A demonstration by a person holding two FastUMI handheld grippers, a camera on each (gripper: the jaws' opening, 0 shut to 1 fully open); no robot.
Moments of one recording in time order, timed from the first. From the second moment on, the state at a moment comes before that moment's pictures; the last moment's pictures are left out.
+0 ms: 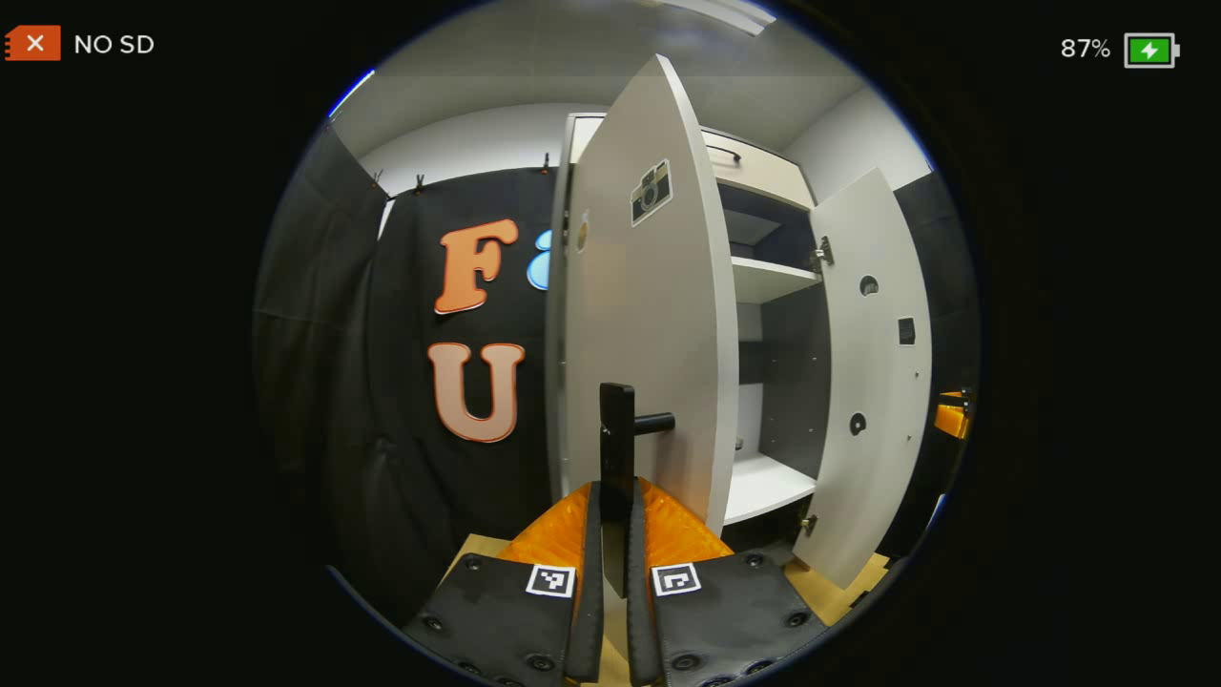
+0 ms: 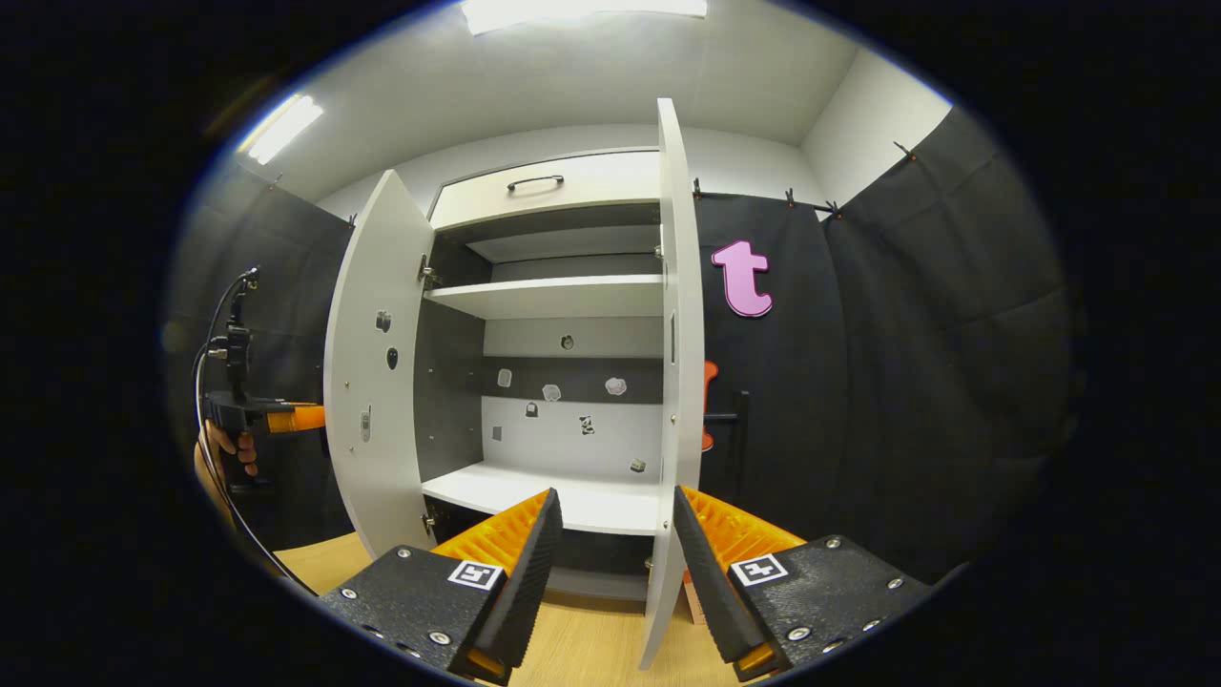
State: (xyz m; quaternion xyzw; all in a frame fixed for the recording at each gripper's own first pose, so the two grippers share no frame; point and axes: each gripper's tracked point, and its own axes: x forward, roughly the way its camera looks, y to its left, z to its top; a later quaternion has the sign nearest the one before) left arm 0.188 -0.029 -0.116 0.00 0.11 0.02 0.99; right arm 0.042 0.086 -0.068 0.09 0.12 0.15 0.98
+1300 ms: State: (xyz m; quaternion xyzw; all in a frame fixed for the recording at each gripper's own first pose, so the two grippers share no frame) left arm 0.169 -0.032 -0.106 0.01 0.06 0.05 1.00; right arm 0.007 0.058 -0.050 0.06 0.08 0.14 0.99
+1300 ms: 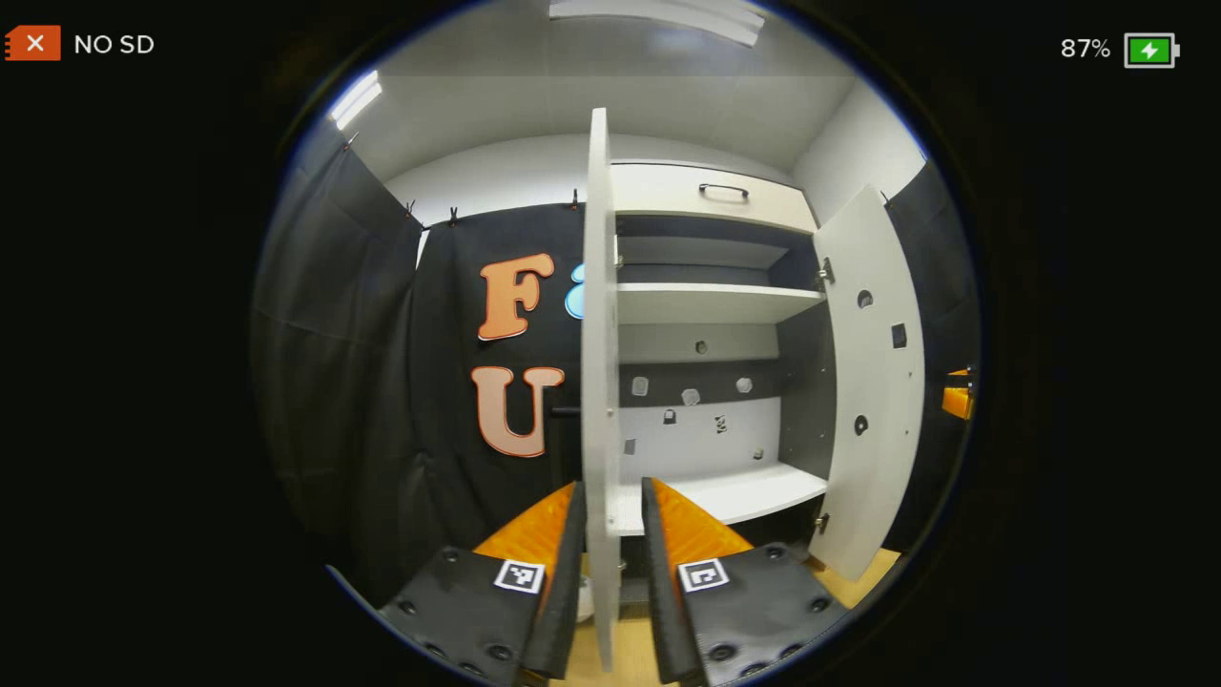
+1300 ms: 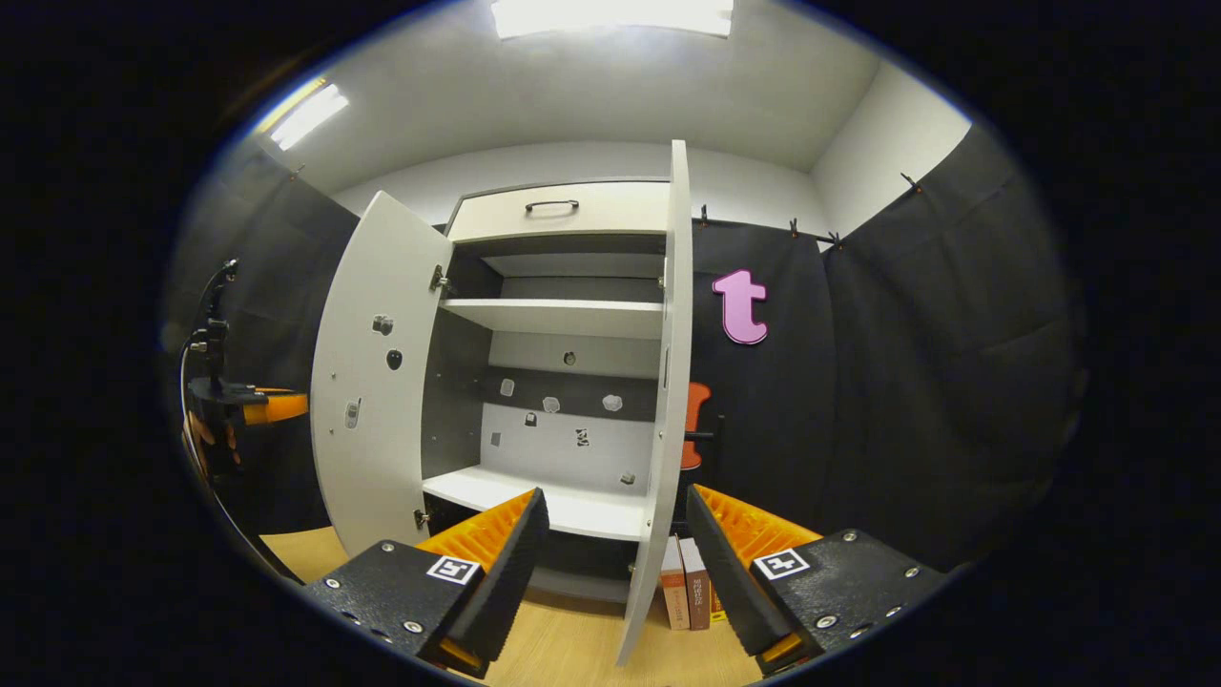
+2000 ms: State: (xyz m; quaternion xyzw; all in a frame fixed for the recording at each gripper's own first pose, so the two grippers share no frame) left arm 0.180 -0.061 -0.097 0.01 0.03 0.01 1.00; right arm -0.005 0.046 -0.058 0.05 0.07 0.13 0.99
